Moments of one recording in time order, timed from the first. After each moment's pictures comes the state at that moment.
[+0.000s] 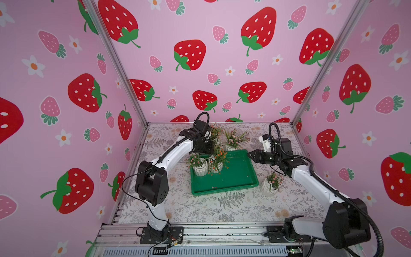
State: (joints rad) left arm -0.45 1.78 1.60 -0.85 0.26 -0.34; right arm 0.31 1.28 0.88 -0.26 -0.56 0.38
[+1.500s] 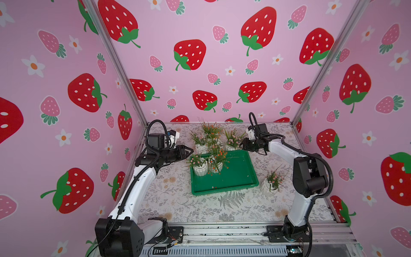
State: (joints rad) left arm -0.05 1.21 1.06 -0.57 0.71 -0.39; right arm 0.38 1.90 1.41 -0.42 -0.35 0.38
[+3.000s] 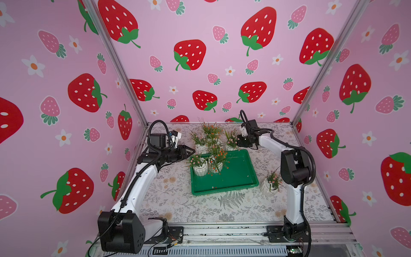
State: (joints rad) left arm -0.05 1.26 1.05 -0.54 0.77 -0.42; right arm 0.44 2.12 1.68 -0.53 -0.24 0.32
